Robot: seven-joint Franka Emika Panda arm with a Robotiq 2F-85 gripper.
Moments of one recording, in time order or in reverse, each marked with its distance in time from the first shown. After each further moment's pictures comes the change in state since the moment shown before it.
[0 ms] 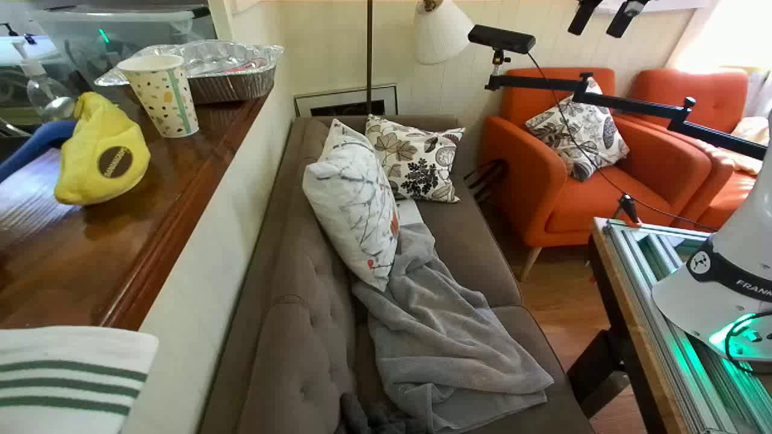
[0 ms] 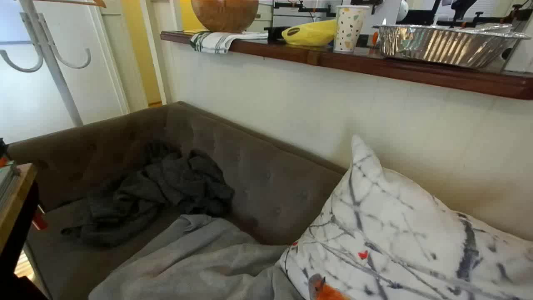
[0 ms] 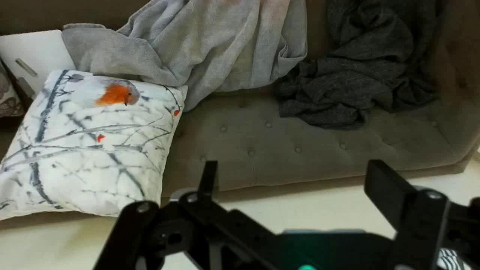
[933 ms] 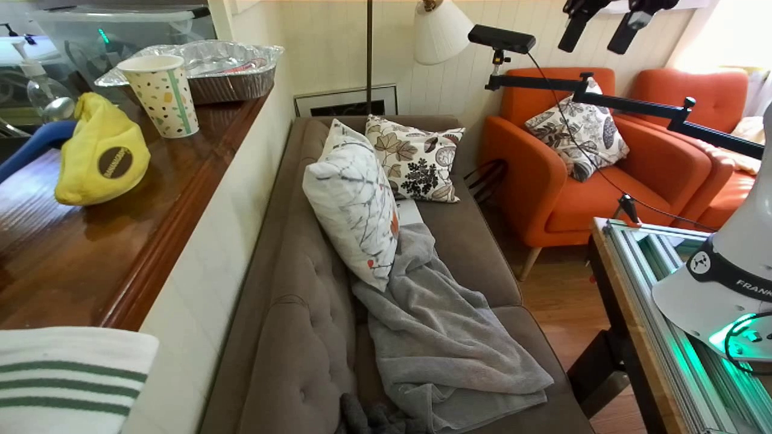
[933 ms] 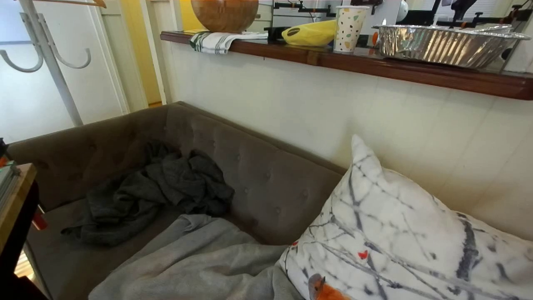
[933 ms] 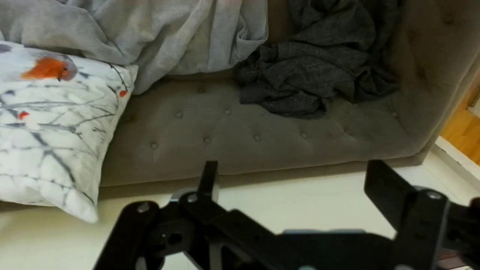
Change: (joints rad) arm 0.087 0.014 0.150 -0.062 0.153 0.077 0.105
